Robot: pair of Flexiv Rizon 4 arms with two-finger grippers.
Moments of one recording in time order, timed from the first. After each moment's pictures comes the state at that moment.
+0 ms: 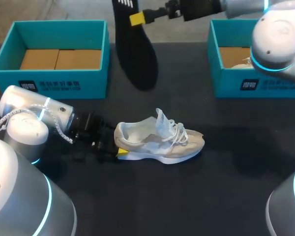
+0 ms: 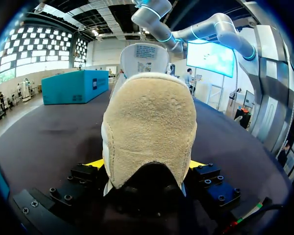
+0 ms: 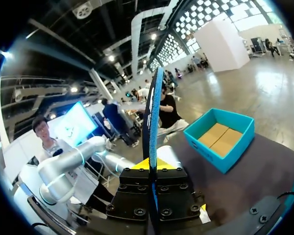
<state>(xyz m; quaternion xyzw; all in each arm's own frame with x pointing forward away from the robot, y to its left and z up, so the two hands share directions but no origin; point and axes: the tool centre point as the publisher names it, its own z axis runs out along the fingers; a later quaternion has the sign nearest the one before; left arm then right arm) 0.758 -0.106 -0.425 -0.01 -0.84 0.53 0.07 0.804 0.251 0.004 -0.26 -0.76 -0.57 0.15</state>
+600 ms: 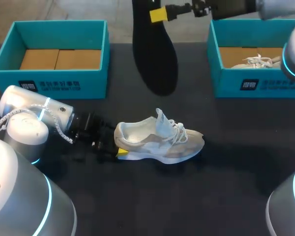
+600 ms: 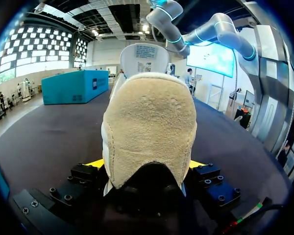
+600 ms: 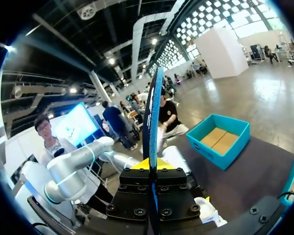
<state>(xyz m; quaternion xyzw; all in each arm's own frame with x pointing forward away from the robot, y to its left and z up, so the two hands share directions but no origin) 0.758 -0.106 -0.425 -0.01 -0.84 0.53 0.07 0.743 0.209 0.040 -0.26 -0.76 -0.59 0.13</state>
